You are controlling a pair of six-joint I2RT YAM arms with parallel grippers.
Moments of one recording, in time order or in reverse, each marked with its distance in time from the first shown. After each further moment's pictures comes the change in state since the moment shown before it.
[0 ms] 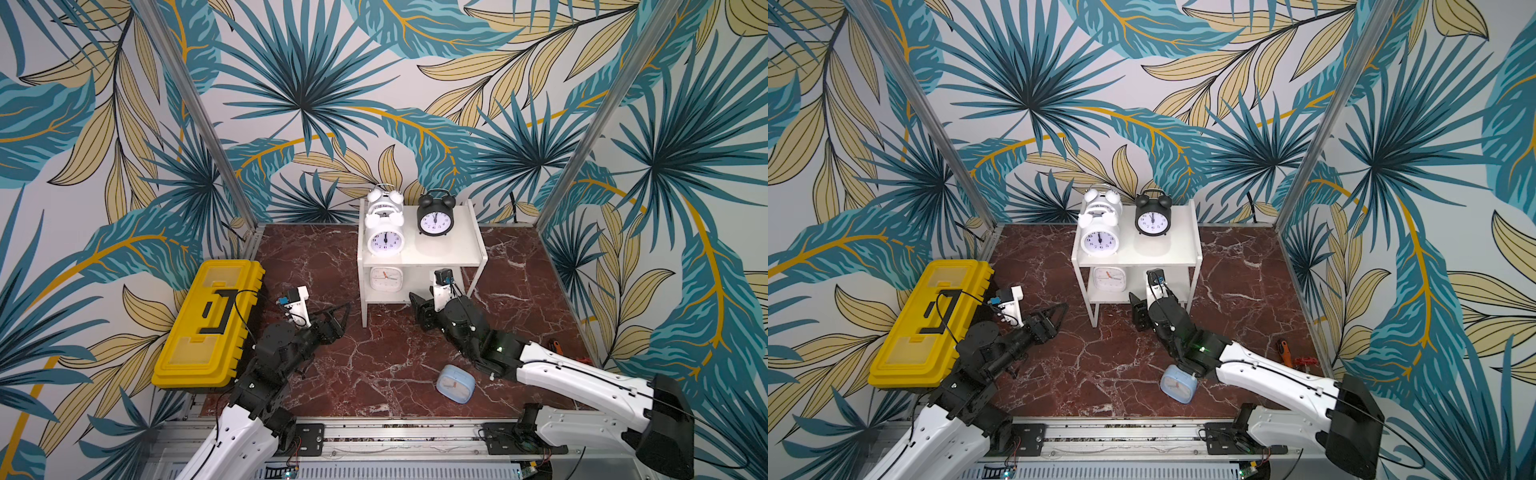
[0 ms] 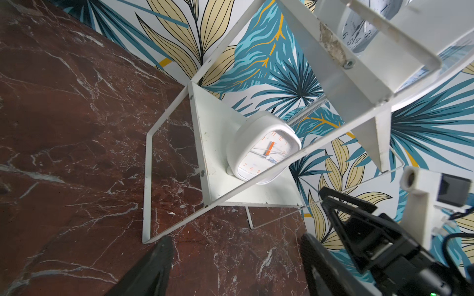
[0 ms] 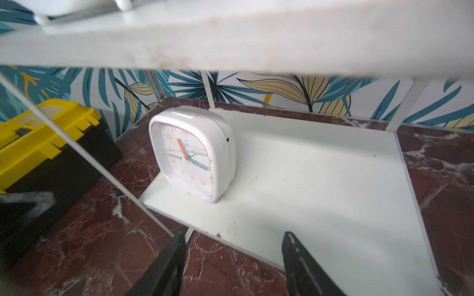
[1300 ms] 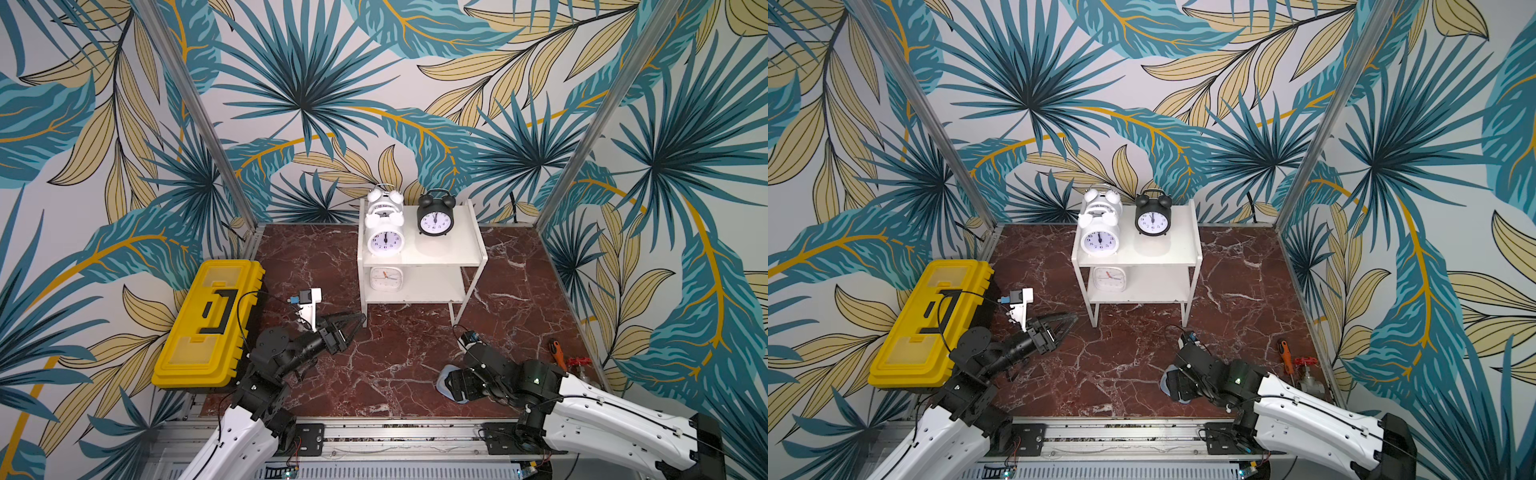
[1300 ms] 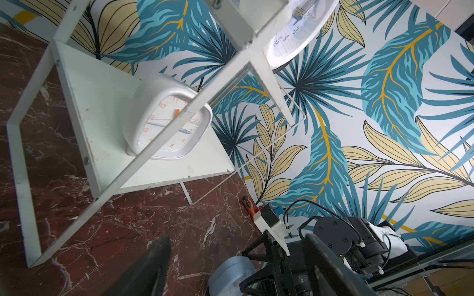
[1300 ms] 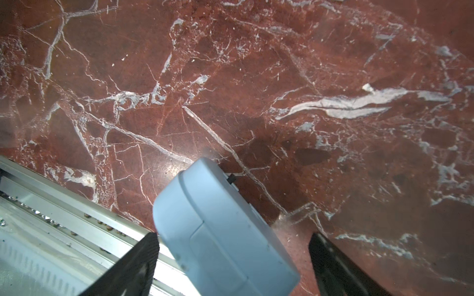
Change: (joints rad) left arm 0.000 -0.014 -0.048 0.232 0.353 -0.061; right arm 0.032 -0.311 -0.303 -0.713 -0.352 0.401
